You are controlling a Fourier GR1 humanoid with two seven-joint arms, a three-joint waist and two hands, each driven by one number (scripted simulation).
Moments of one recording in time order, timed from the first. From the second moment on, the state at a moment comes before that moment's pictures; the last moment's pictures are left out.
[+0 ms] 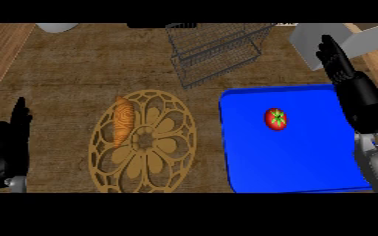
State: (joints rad) left arm 0.04 0.44 0.01 -1.46 0.05 0.43 0.16; right arm -0.26 -0.51 0.12 -1.59 -0.15 -0.11 0.05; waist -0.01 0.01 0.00
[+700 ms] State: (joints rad) left arm -0.14 0.28 -0.19 -1.59 0.07 0.32 0.04; right arm -0.34 -0.35 0.04 -1.32 -0.81 0.49 0.02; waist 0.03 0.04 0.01
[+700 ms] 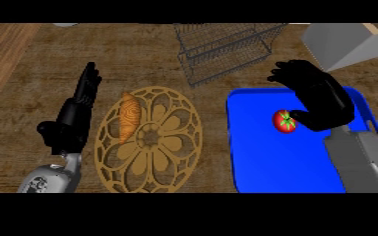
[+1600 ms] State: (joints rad) left arm -0.17 0.22 -0.25 -1.56 0.04 0.34 0.04; right arm -0.54 -0.85 -0.18 -1.38 -0.67 1.10 0.04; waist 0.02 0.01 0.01
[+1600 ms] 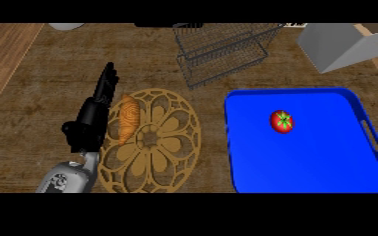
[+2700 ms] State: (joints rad) left arm -0.20 0.19 -0.24 -1.53 0.01 0.34 0.05; right arm -0.41 -0.82 -0.04 -1.82 0.16 1.00 -0.22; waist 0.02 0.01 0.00
